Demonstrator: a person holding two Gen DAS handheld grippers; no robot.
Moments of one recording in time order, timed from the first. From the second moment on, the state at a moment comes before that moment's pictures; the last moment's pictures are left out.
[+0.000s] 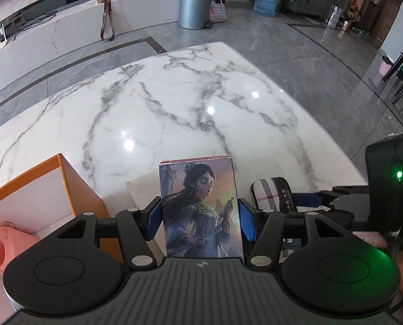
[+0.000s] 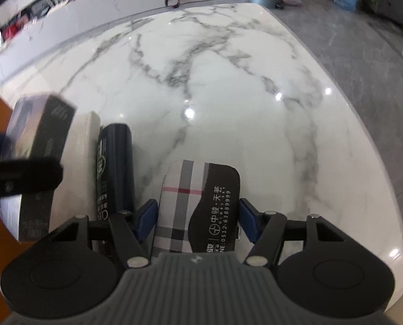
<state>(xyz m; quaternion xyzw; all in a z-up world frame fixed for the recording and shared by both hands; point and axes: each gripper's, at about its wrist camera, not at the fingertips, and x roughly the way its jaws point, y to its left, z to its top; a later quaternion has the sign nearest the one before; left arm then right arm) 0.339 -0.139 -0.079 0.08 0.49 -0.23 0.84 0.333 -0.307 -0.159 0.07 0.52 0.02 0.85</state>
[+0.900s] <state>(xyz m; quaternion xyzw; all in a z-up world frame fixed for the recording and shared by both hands) 0.237 -0.006 0.006 0.26 0.43 -0.22 0.83 0.233 -0.170 -0.003 0.02 0.38 0.30 0.88</state>
